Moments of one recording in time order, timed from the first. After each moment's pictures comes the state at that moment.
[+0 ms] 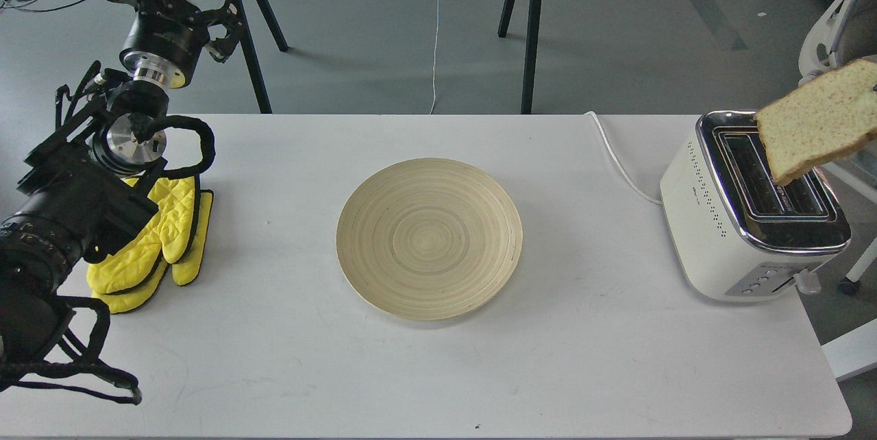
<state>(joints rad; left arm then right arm) -0.97 0.25 -0.71 -0.35 -0.20 -0.49 -0.33 1.16 -1.44 0.02 1.53 -0.95 0.07 -0.03</state>
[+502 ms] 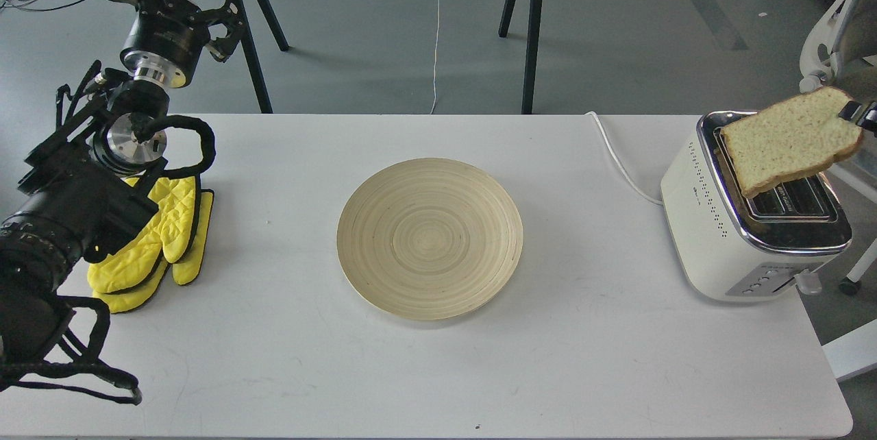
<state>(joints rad) -0.97 0.25 -0.71 -0.35 -0.20 -0.49 -0.33 1.13 -1.31 -0.05 1.46 -1.02 -0.02 -0.04</state>
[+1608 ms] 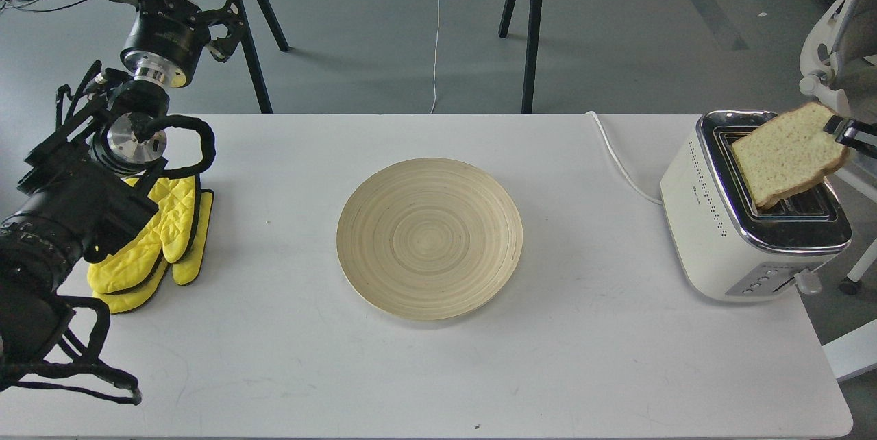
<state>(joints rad) -0.97 0.25 -0.71 -0.35 -0.20 -0.49 -0.33 1.10 -1.27 -0.06 1.44 -1.04 -0.03 -0.03</state>
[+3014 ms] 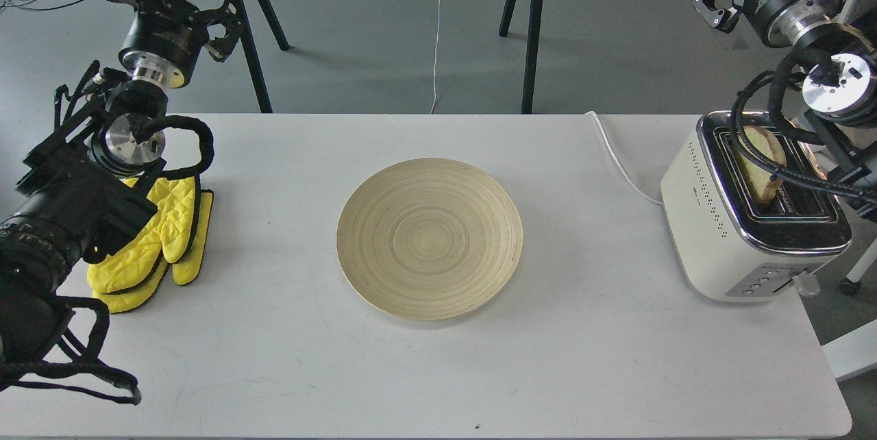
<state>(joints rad) -0.97 0.25 -0.71 -0.35 -0.20 -0.49 -0.33 1.00 -0.38 0.81 0.57 0.08 0.23 0.14</state>
